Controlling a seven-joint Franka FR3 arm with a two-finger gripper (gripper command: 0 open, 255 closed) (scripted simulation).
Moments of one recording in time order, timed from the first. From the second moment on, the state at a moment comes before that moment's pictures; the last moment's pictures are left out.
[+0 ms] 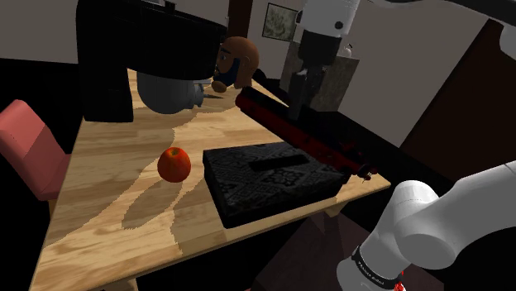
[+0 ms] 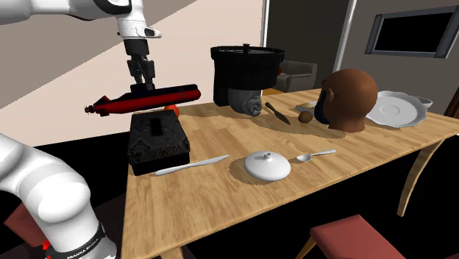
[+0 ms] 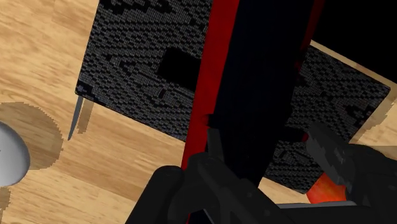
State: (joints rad) arm 0.20 -0.53 0.15 -1.97 0.05 1.42 0.21
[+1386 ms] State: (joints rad) arm 0.21 -0.58 0.16 -2.19 0.06 1.59 0.21
